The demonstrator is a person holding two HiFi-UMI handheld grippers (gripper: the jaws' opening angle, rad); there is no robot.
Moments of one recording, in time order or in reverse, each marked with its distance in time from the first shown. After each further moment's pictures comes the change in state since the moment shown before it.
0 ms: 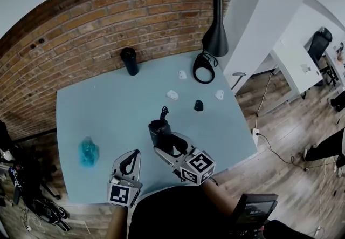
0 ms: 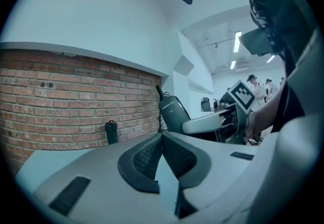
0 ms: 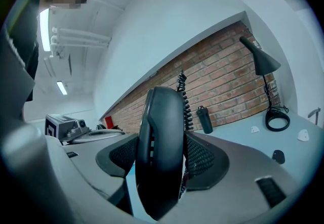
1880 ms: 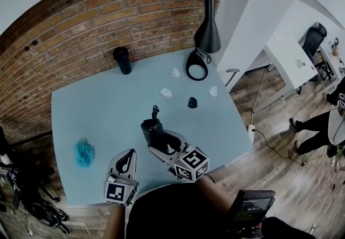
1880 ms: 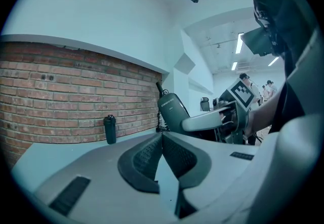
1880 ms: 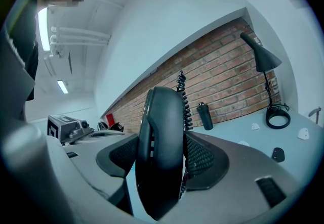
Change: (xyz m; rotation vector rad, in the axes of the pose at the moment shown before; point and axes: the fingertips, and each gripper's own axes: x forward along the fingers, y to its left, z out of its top) left arm 0.003 -0.001 -0.016 -0.036 0.002 -0.008; right arm 0.001 -0.001 -0.011 0.005 0.037 0.012
